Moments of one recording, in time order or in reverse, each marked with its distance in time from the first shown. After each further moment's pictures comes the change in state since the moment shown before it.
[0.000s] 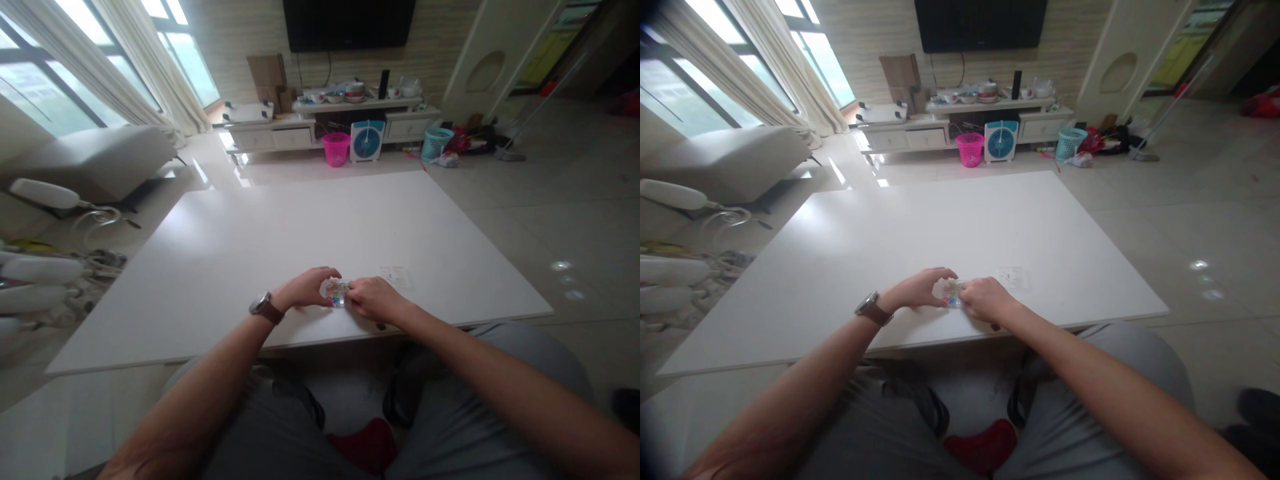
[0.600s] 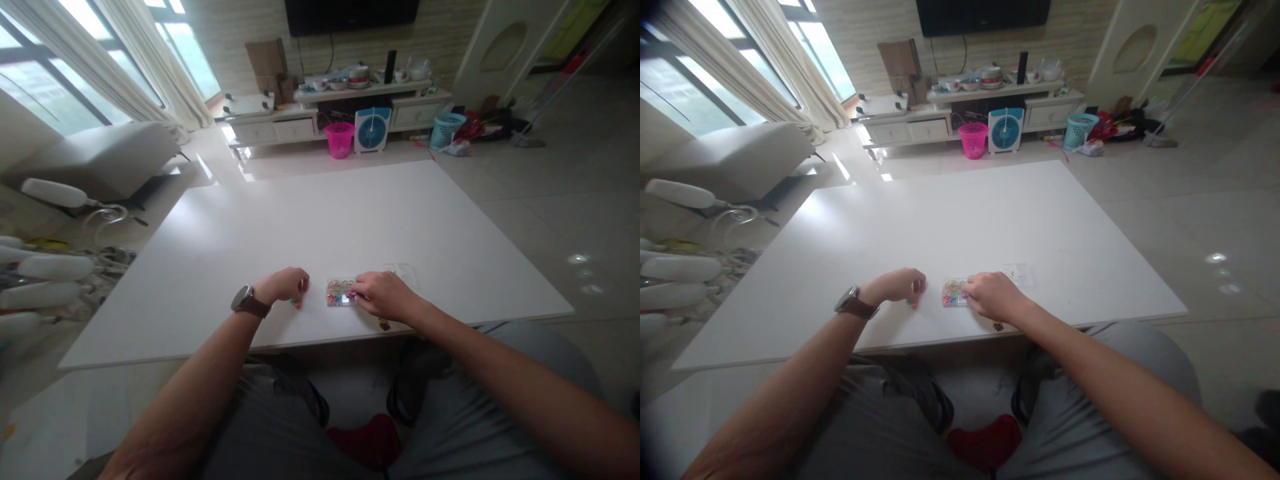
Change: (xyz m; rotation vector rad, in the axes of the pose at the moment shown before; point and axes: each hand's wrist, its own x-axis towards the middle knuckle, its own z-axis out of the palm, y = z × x) left_hand -0.019 -0.030 -0.018 0.126 -0.319 -0.556; right_hand -0.009 0.009 -0.004 0.038 0.091 0.001
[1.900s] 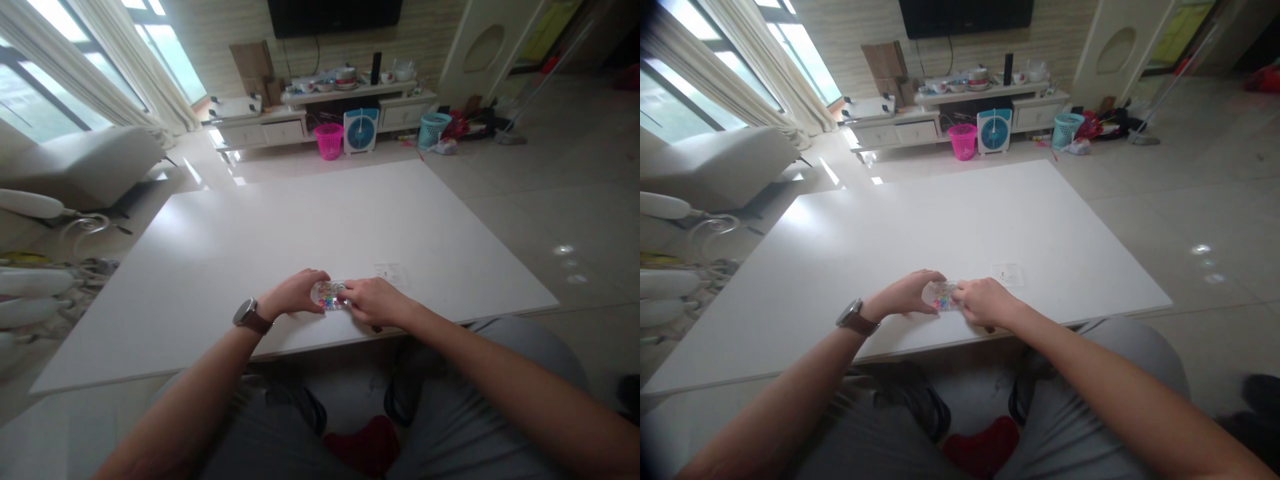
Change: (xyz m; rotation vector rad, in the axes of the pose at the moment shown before) left_hand 0.003 0.039 0.013 -0.051 0.291 0.473; right_hand -0.005 0.002 0.006 0.038 -0.060 -0.026
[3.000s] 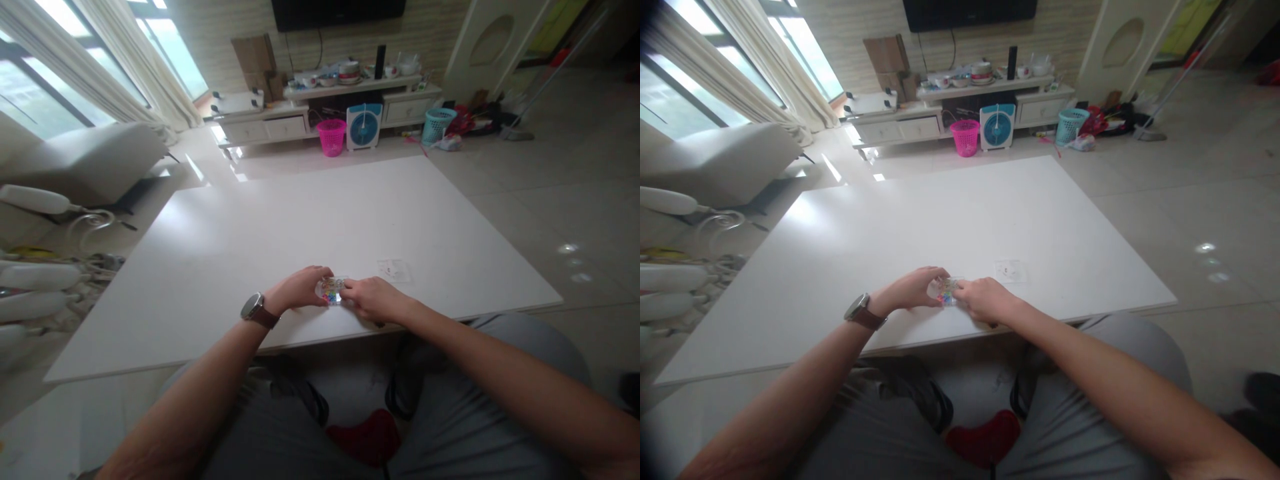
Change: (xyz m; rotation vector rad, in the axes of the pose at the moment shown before) left_hand 0.002 -0.001 0.006 0.002 -0.029 -0.029; right_hand 0.007 -0.004 0.008 -0.011 -0.080 -0.004
